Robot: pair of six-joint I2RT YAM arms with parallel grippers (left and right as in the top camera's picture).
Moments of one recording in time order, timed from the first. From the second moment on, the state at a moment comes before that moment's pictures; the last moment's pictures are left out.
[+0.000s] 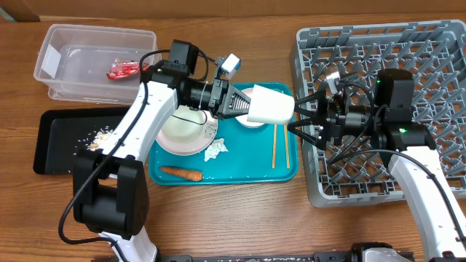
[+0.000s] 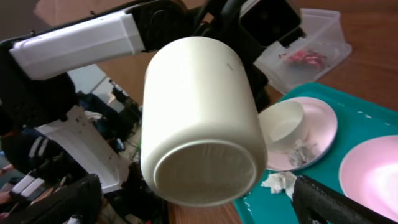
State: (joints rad) left arm -0.25 1.88 1.47 -0.82 1.53 -0.15; right arm 0.01 1.33 0.98 -0.35 -1.39 -0.05
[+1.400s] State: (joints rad) left arm -0.33 1.88 1.47 -0.64 1.46 -0.32; right arm 0.01 1.33 0.98 -0.35 -1.36 -0.02
